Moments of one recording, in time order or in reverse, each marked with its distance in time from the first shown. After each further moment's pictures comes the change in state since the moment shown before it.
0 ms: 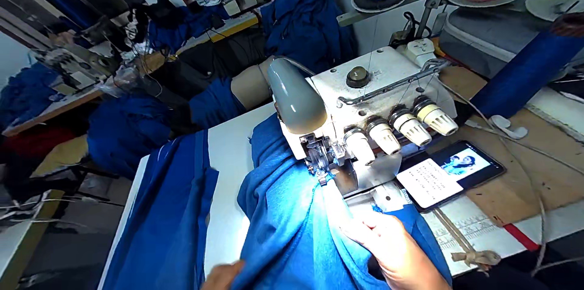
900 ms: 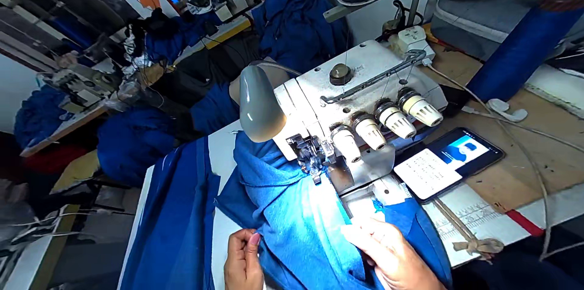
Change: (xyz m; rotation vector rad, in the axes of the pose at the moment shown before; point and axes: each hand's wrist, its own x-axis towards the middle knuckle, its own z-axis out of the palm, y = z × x) left_hand 0.046 0.014 0.051 -0.430 0.293 -0.160; right_hand -0.017 0.013 0.002 0.122 0.014 0.038
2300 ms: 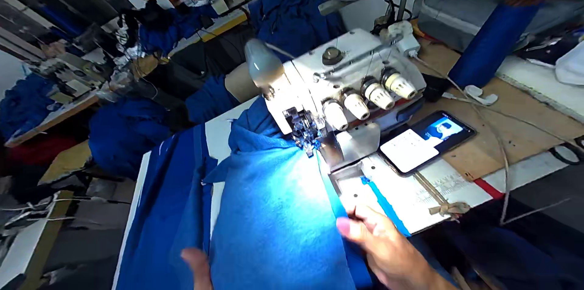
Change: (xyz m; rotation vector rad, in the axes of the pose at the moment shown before) left_hand -0.041 0.041 -0.042 -0.782 0.228 -0.176; right_hand -0.035 -0.007 0.006 0.186 -0.081 0.062
